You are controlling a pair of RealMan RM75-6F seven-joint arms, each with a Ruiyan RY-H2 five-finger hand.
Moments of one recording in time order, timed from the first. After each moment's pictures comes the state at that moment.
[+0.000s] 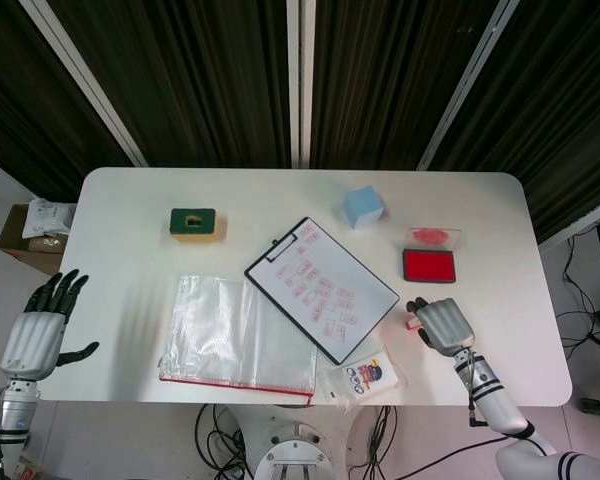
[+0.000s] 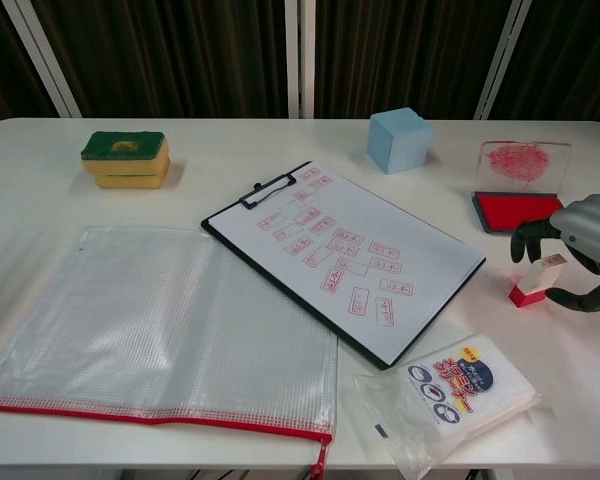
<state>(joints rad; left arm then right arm) -0.10 -1.19 -0.02 -1.61 1.52 1.46 0.12 0.39 -1.52 0.01 -1.35 -1.46 1.09 -0.38</state>
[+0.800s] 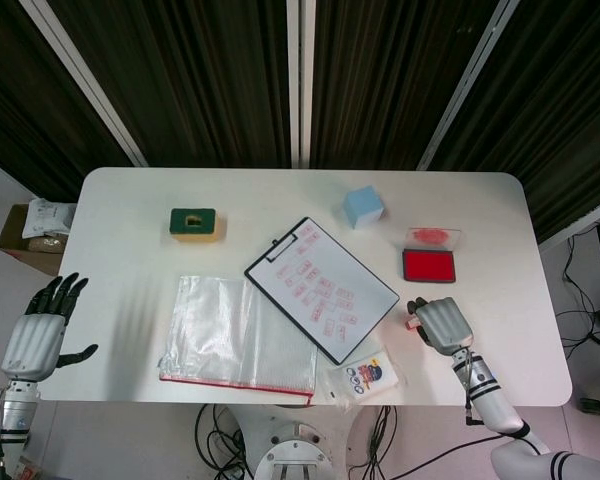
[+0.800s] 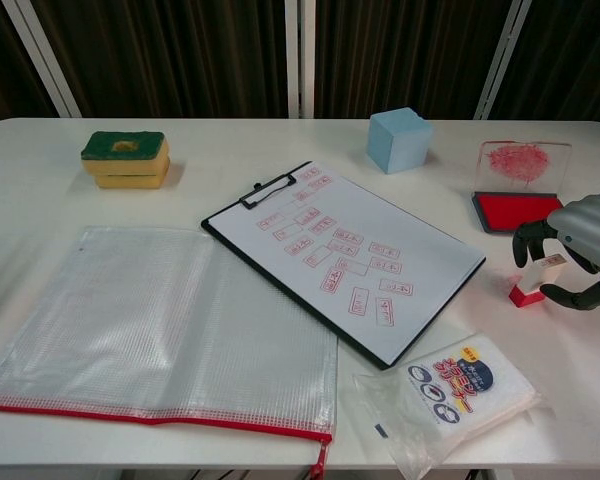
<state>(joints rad) -0.10 -1.21 -0.01 -1.58 1.50 1.44 0.10 0.39 -1.56 0.01 -1.30 -1.46 1.13 -0.37</state>
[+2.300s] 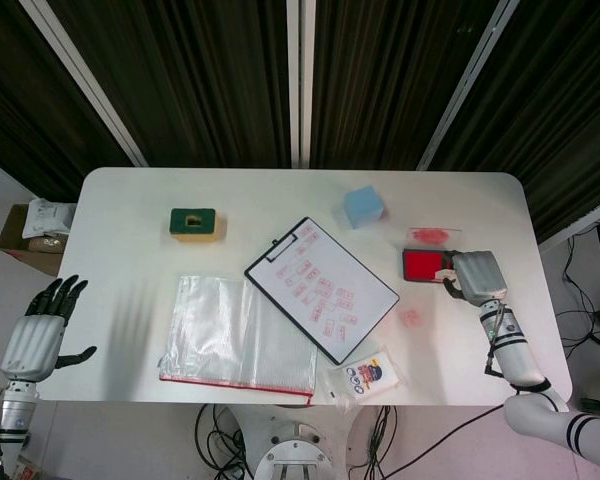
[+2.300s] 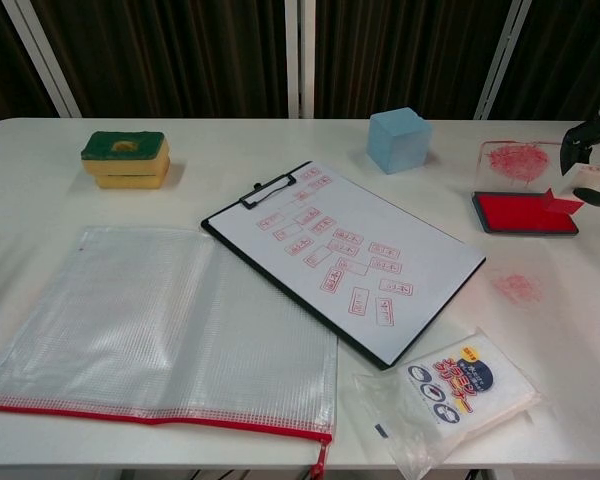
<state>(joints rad) -0.11 -1.20 0.00 -1.56 1.49 1.42 0.08 0.49 -1.43 0.19 -1.28 -1.24 0.96 -0.22</state>
